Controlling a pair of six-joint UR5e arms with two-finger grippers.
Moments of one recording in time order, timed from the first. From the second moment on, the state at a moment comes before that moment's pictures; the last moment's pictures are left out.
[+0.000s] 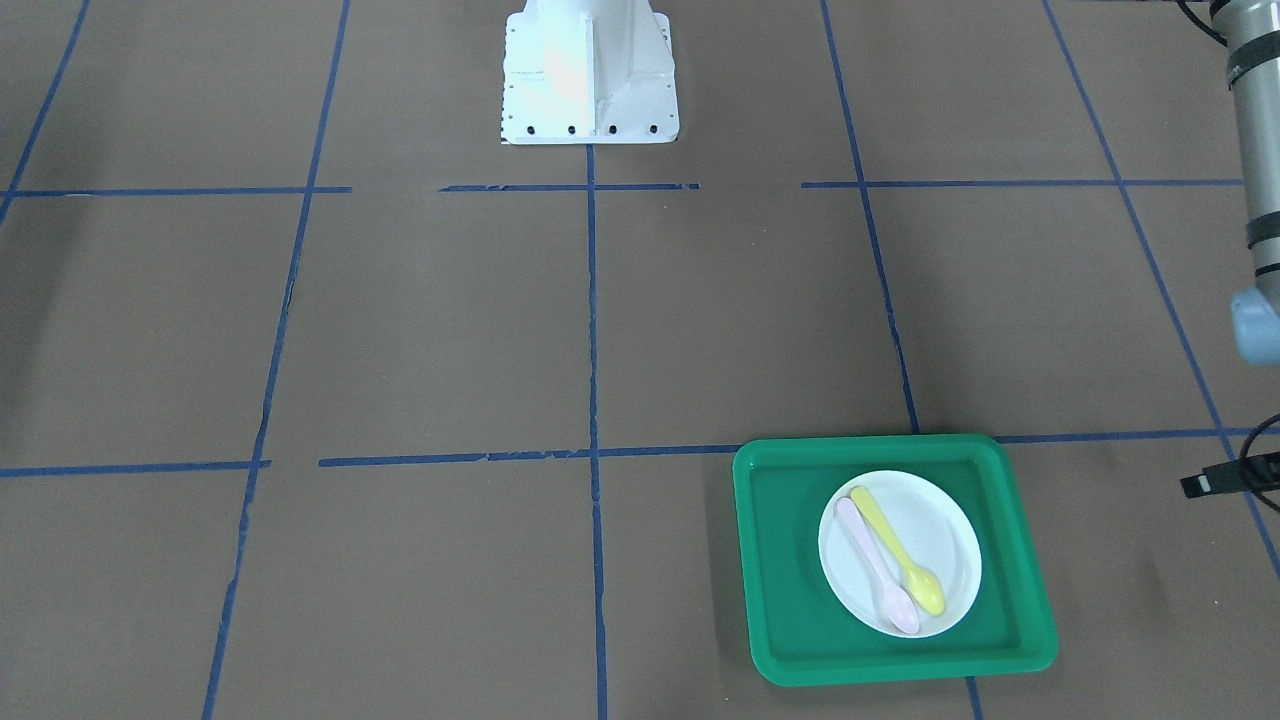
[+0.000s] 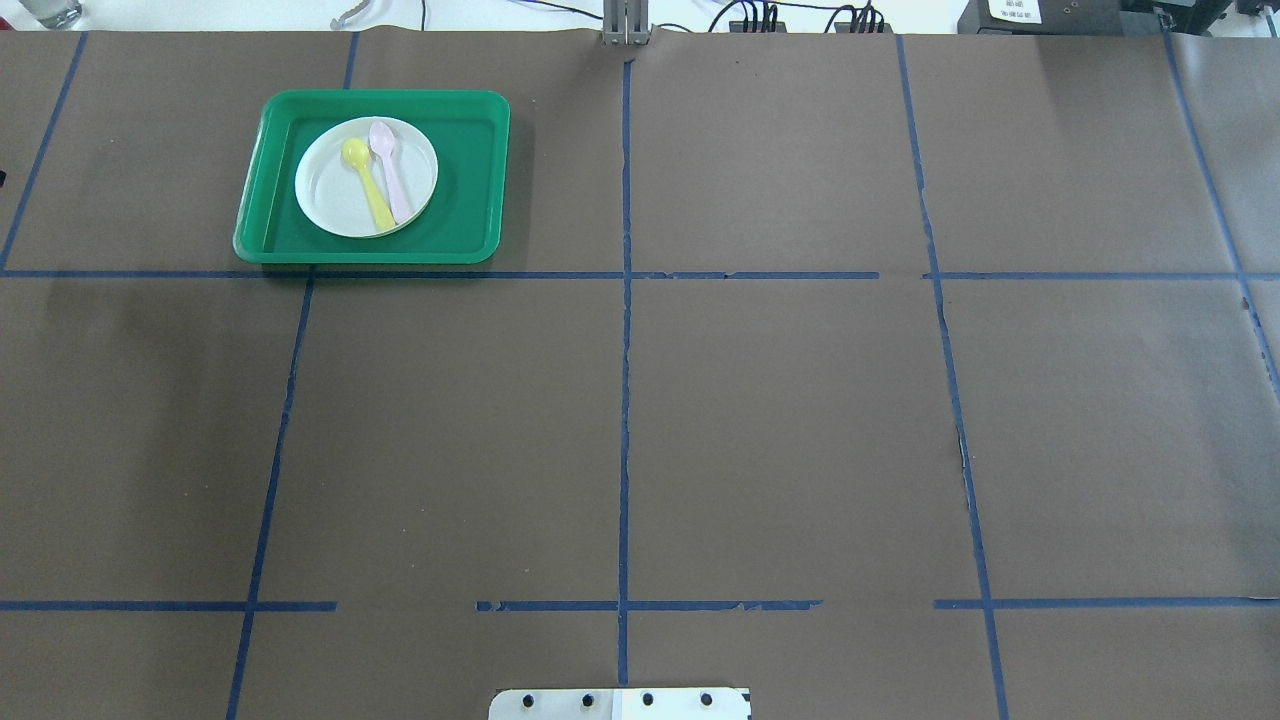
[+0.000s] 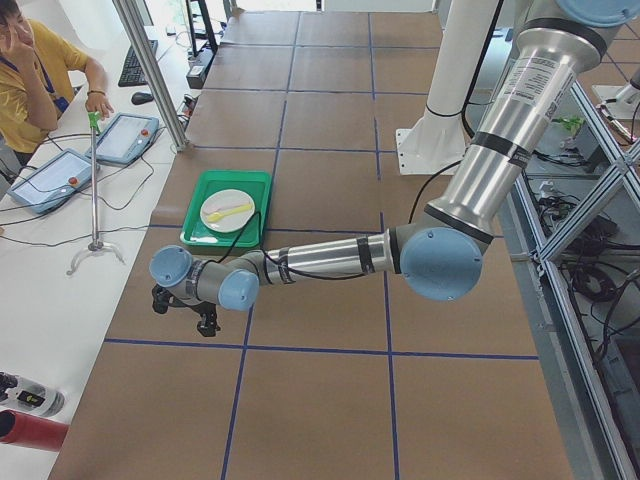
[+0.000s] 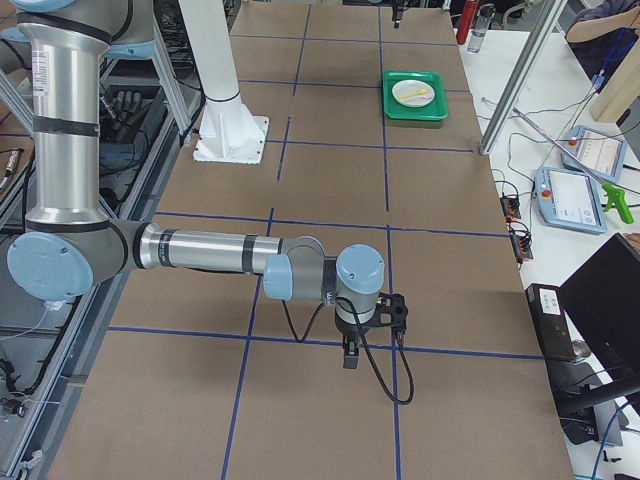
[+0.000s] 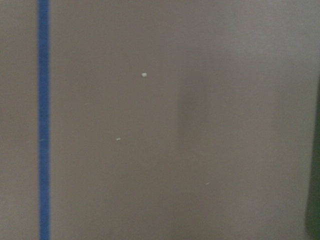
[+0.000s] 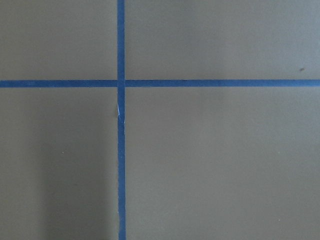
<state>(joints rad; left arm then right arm) -1.43 -1.96 -0.99 -1.91 -2.46 -0.24 1.58 -1.64 1.61 -1.53 2.28 0.03</state>
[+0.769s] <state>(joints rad) -1.50 -1.56 -1.60 -1.50 -2.40 0.09 1.58 -1.64 1.61 -1.53 2.28 0.03</state>
